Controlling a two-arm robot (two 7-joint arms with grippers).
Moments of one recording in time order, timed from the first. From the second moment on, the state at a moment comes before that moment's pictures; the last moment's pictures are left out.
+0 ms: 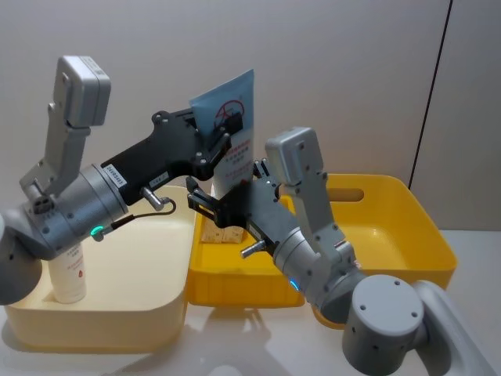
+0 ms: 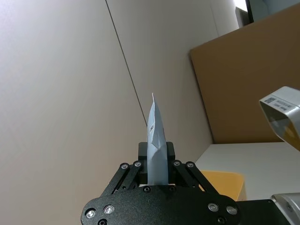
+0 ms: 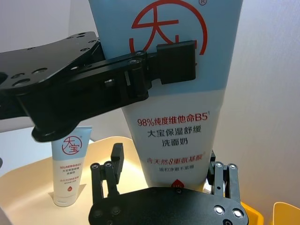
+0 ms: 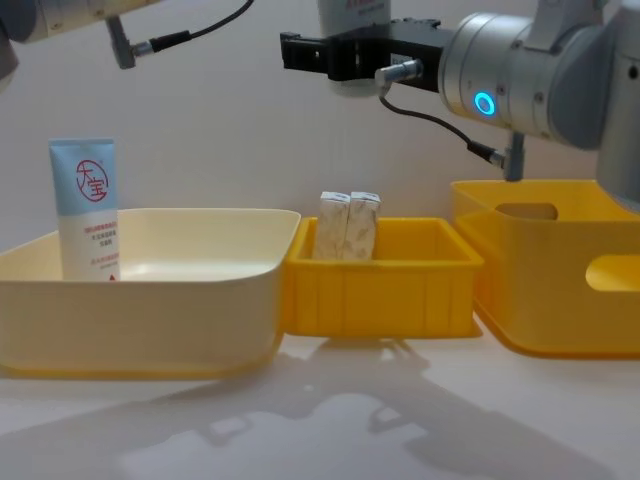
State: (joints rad) left arm -0.70 0.31 0.42 -1.41 -0.50 -0.10 -0.62; right arm 0.49 0.04 -0.39 -1.48 0.04 0.14 0.22
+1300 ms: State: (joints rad) left arm -0.71 0.32 0.44 -1.42 -0.51 -0.10 -0.63; right arm 0.51 0.02 -0.39 -1.45 0.03 0.13 0.21
